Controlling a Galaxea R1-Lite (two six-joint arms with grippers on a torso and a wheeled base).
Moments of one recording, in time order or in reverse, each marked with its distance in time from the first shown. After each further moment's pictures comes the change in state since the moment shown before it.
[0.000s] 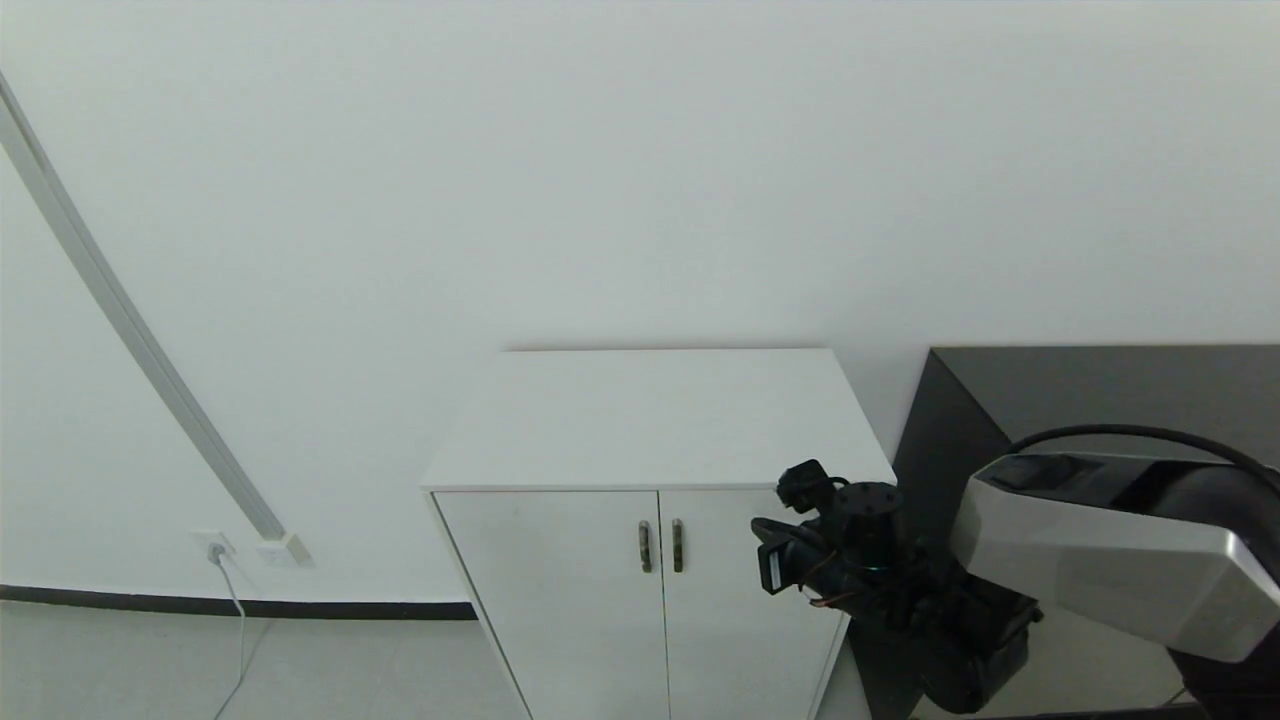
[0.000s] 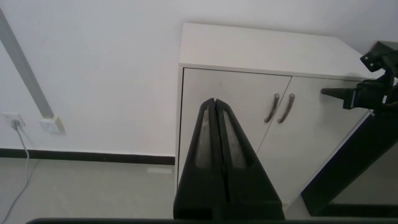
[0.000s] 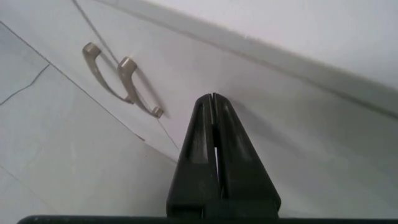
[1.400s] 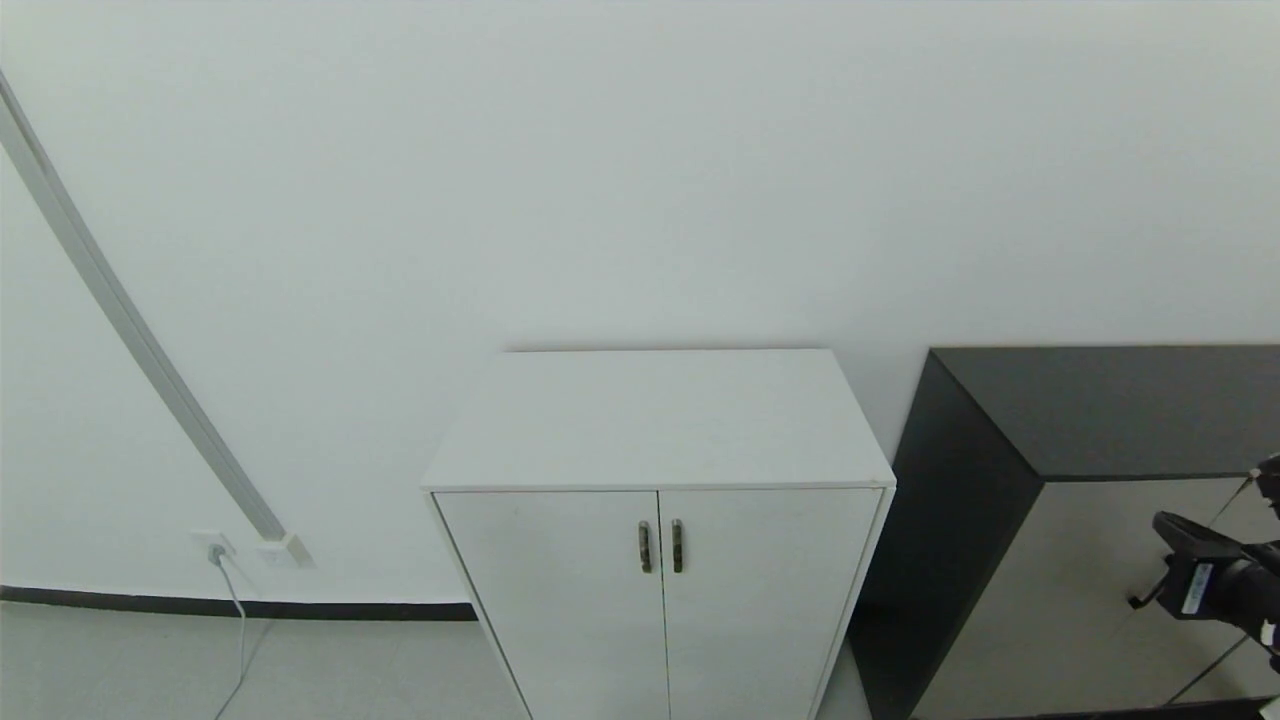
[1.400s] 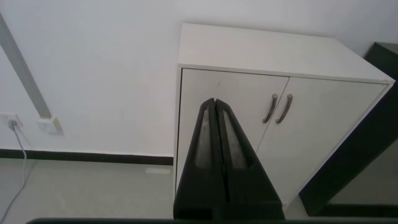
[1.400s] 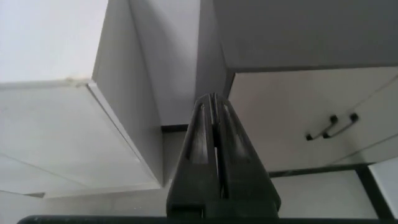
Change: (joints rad) left arm 0.000 0.000 -0.002 0.000 -0.004 -0.006; right arm -0.586 -0.881 0.807 -0.022 -0.080 -0.105
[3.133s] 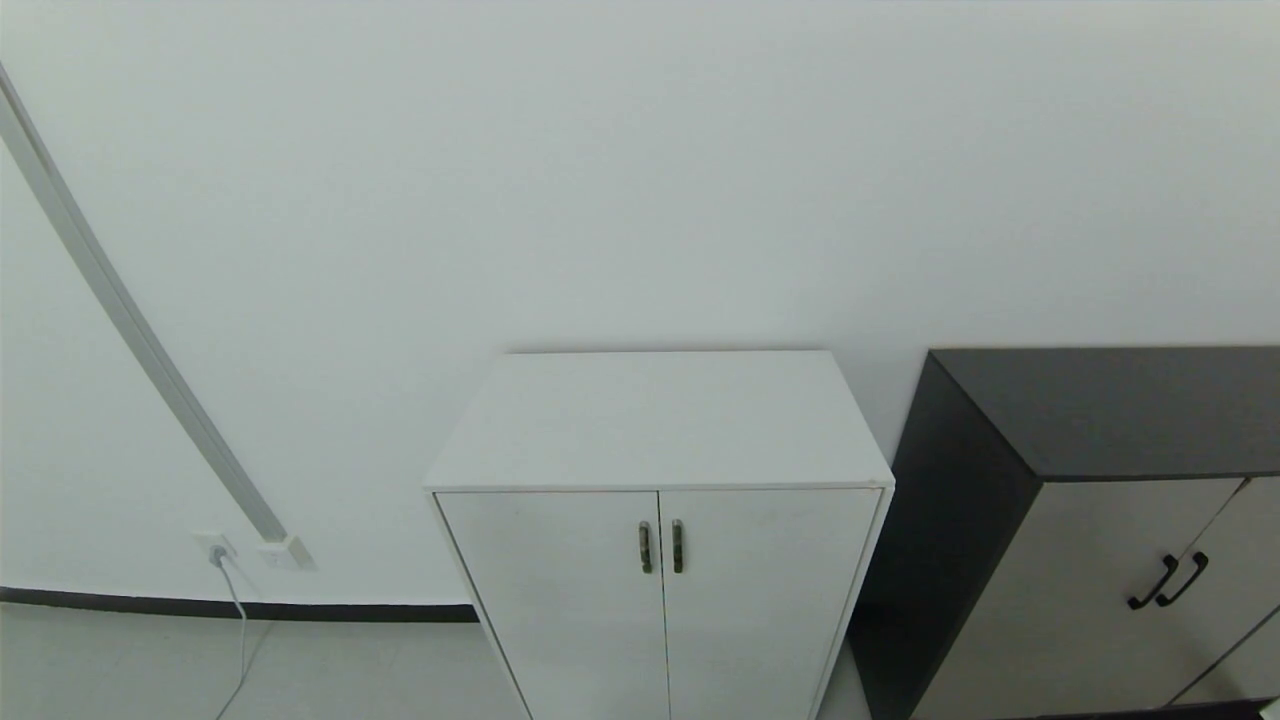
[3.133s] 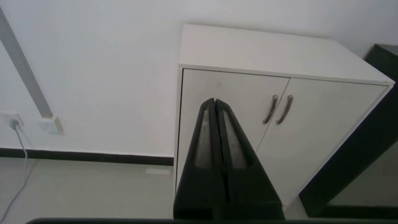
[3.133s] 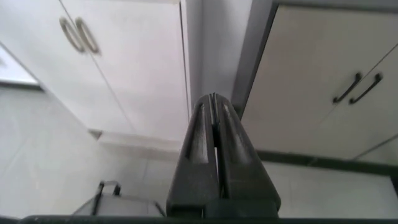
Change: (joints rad) left arm 0.000 0.000 0.000 0.000 0.002 -0.003; right arm 0.000 -1.397 0.042 1.293 0.220 -0.010
